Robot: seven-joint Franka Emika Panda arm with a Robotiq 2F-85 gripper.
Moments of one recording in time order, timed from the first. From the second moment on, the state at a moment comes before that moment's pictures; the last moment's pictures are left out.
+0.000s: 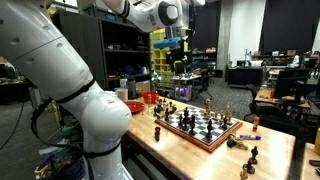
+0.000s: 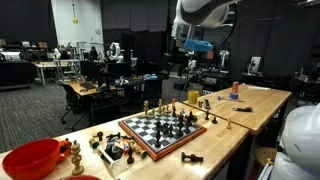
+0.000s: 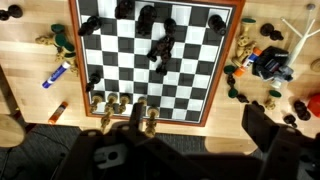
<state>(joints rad) 0.04 -0.56 0.10 -2.32 0.00 2.00 0.07</state>
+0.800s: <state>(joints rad) 0.18 -0.54 0.48 -2.35 -0.03 2.04 0.48</state>
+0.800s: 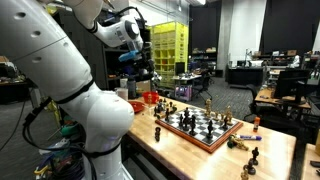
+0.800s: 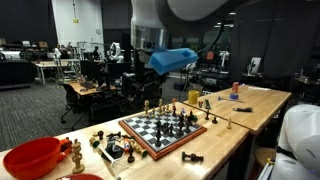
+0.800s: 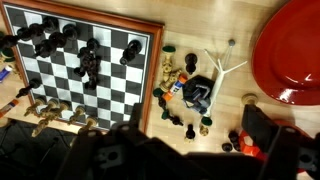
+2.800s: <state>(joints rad) -0.03 -0.43 0.29 -2.49 -0.14 2.32 0.48</state>
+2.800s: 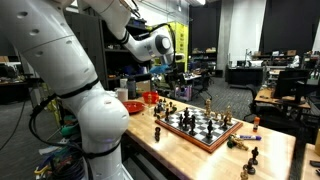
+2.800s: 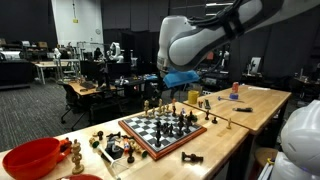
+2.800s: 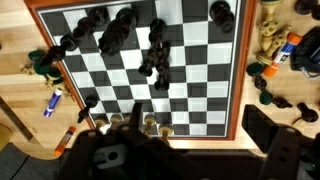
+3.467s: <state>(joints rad) -0.04 -0.32 0.27 -2.40 -0.19 2.32 0.48</state>
